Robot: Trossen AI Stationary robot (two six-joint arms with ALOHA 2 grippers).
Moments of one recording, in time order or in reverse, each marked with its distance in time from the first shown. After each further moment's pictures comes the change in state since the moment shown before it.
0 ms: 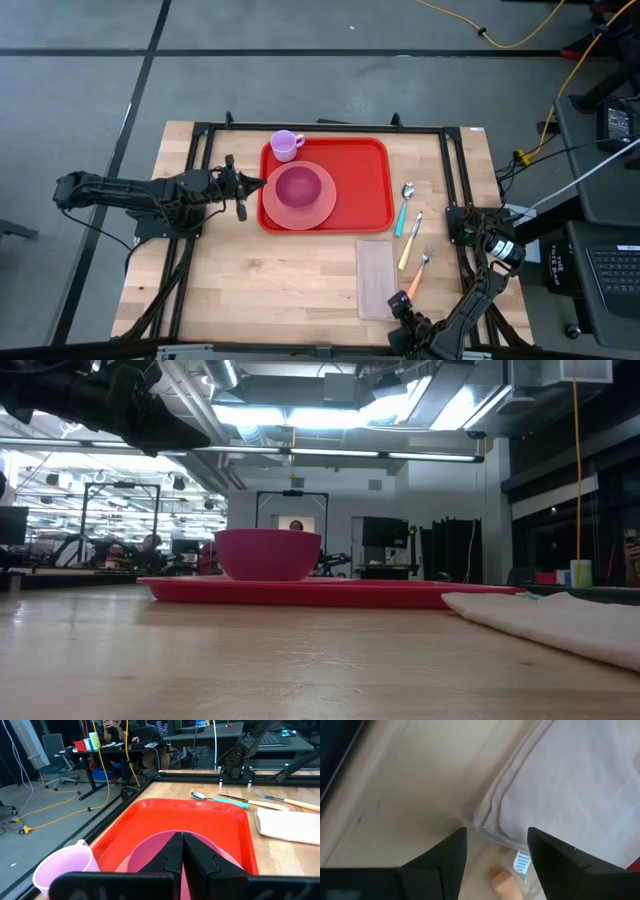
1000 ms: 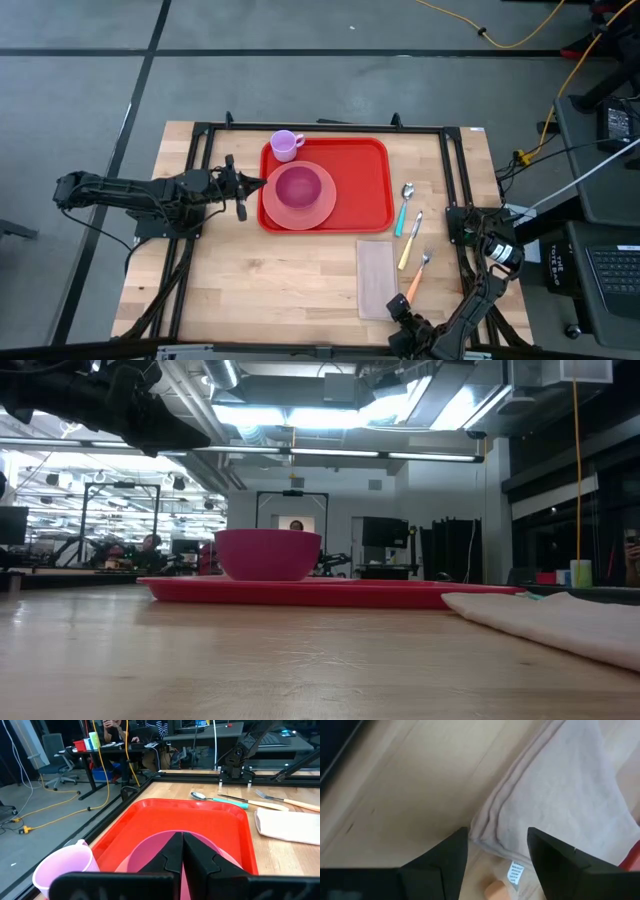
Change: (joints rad) left arm 0.000 0.000 0.000 0.000 0.000 -0.002; right arm 0.002 0.039 0.003 0.008 0.078 -0.045
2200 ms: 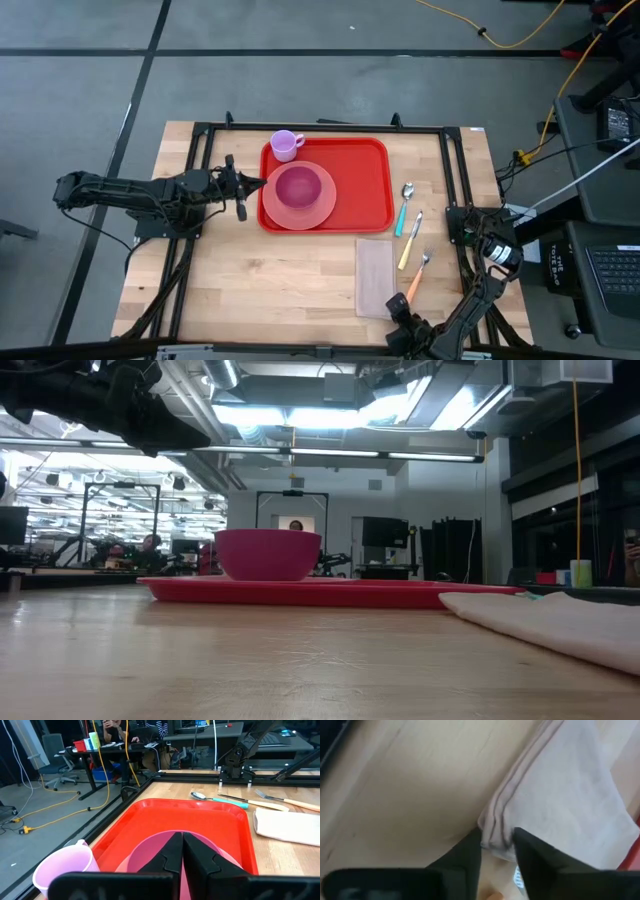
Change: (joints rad) left arm 0.000 0.000 0.000 0.000 0.000 0.002; right arm -0.002 0.005 -0.004 0.034 0.046 0.048
